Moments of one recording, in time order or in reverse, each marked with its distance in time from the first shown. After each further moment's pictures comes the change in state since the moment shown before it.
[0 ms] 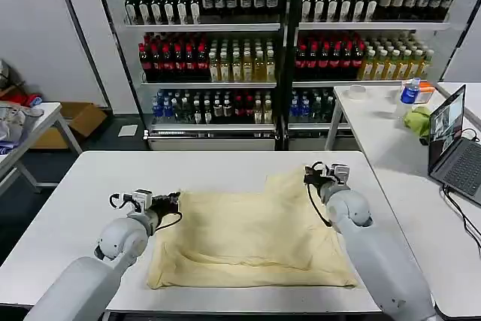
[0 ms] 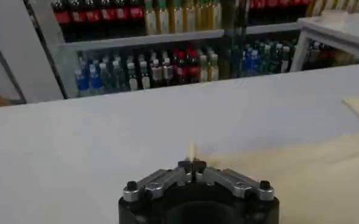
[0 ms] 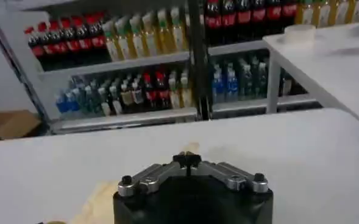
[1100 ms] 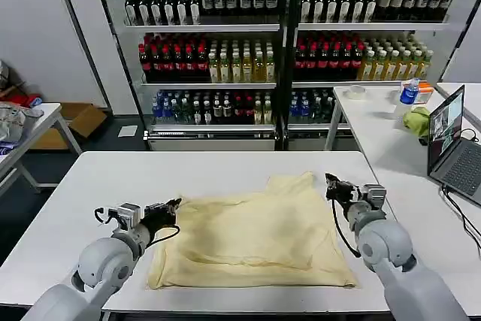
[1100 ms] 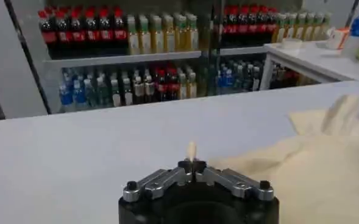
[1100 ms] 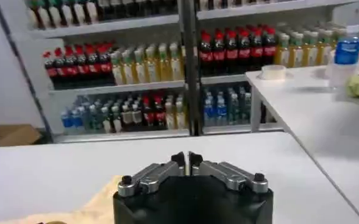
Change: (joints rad) left arm 0.201 0.060 -0.117 -0.258 -0.029 -0.003 0.005; right arm -0.233 -0.088 0.136 0.318 -0.013 -0.031 0.097
